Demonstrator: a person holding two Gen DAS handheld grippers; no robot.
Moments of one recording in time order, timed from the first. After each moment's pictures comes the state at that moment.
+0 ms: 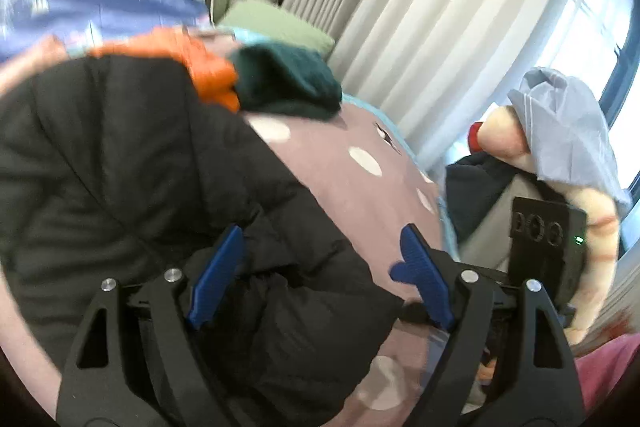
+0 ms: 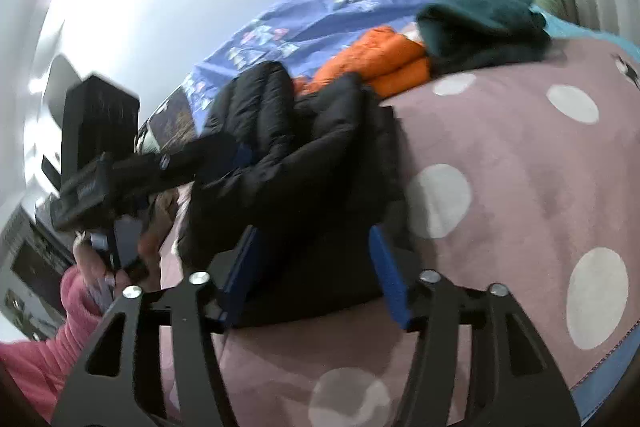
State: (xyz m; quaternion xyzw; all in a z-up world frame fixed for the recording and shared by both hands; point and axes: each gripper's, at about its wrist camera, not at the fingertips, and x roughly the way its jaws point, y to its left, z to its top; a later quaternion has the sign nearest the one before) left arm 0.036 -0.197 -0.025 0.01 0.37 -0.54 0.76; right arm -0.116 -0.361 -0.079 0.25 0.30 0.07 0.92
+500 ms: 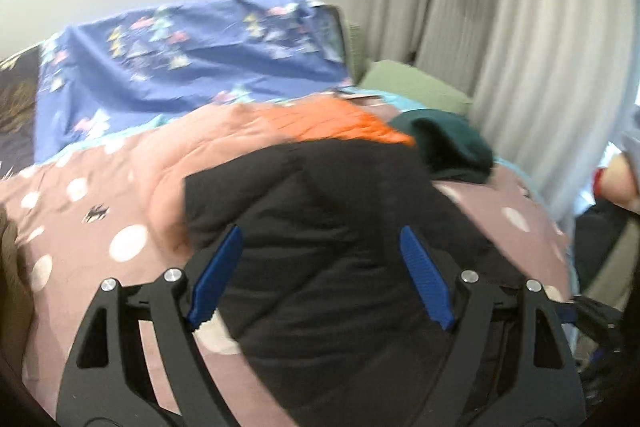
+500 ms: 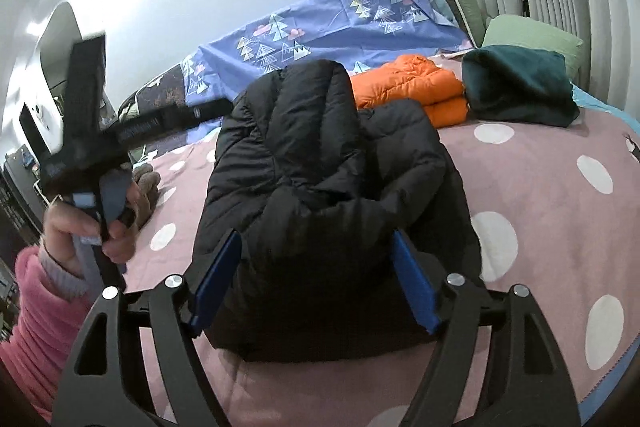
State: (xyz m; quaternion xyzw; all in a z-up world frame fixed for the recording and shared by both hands) left arm 0.100 -0.107 -0.008 0.03 0.30 -0.31 0.90; right arm -0.071 -0.299 -0.064 0.17 0.30 0.02 0.94
